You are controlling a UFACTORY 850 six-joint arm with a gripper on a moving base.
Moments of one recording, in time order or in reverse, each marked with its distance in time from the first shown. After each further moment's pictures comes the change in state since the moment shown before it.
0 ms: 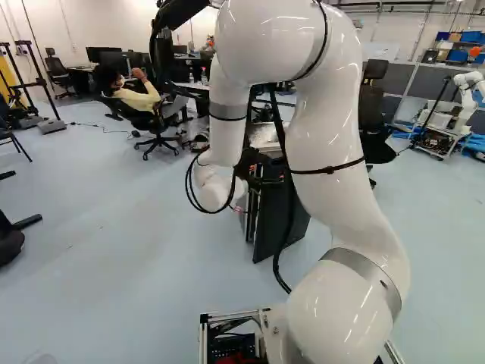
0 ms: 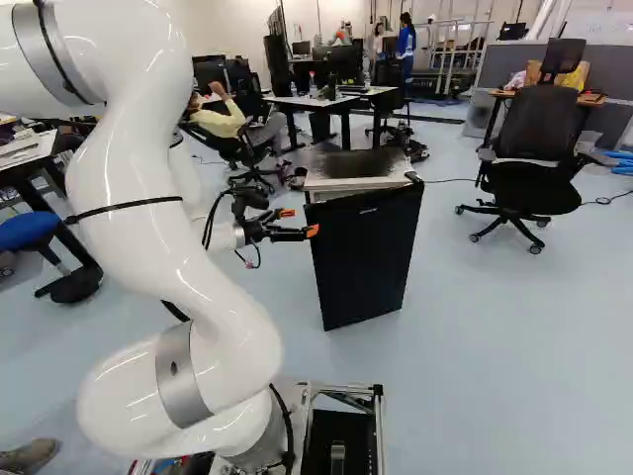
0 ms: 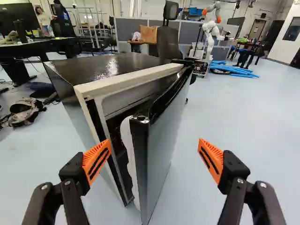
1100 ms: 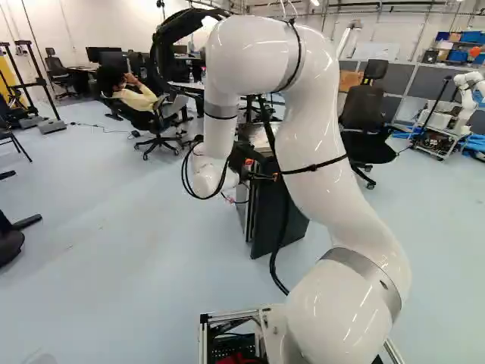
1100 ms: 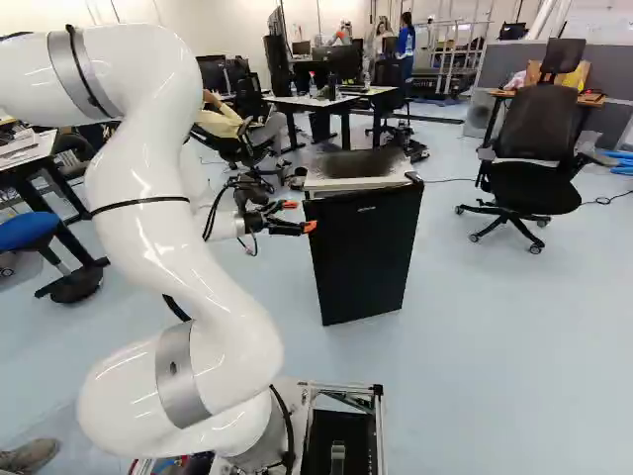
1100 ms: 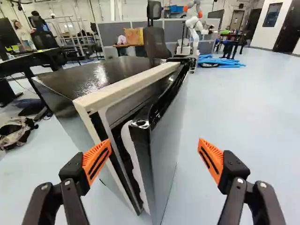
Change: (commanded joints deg) arm -1.5 -6.4 -11.7 6.1 0.0 0.0
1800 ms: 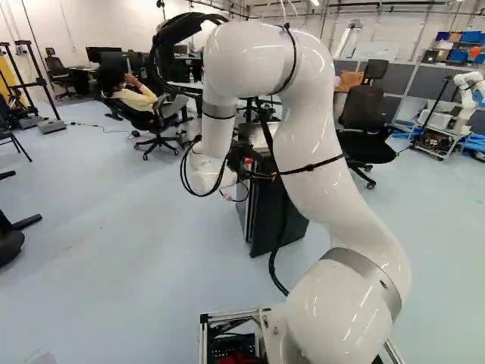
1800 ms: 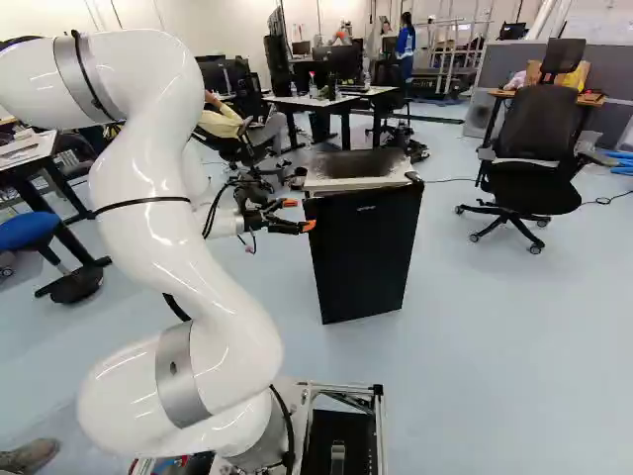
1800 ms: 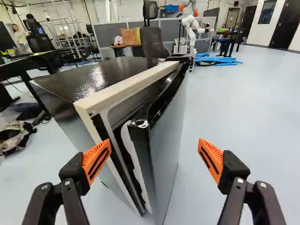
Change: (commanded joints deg) arm 0.0 -0.7 -1.3 0.9 0.0 0.0
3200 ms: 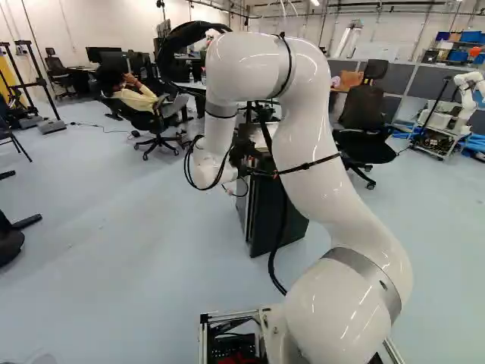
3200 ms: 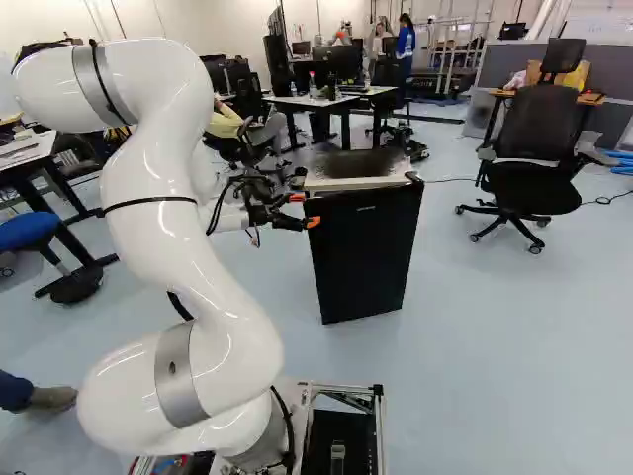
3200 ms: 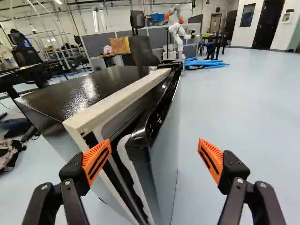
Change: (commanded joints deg) arm -2.5 -2.4 -4.6 2.9 2.7 0.0
